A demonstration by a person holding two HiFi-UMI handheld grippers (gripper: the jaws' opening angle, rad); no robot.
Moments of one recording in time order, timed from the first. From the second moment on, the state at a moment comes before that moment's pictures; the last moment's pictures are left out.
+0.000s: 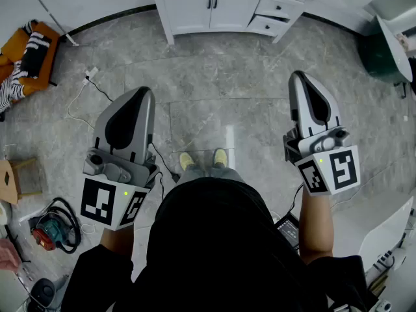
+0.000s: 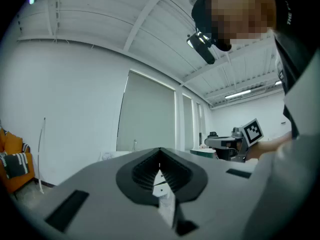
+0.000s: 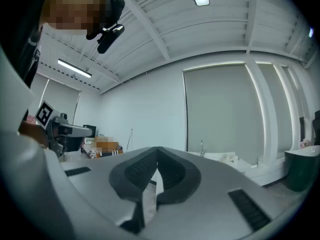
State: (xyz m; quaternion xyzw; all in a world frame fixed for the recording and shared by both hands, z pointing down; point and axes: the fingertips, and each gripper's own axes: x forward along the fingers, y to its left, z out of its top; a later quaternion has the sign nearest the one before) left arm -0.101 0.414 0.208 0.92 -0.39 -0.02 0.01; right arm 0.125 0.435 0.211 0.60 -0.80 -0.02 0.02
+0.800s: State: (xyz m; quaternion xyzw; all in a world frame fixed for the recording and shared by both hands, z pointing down) left arm -0.134 0.407 0.208 0.91 -0.41 -0.01 0.02; right arm 0.111 0.427 0.209 0.59 -0.80 -0.03 0.03
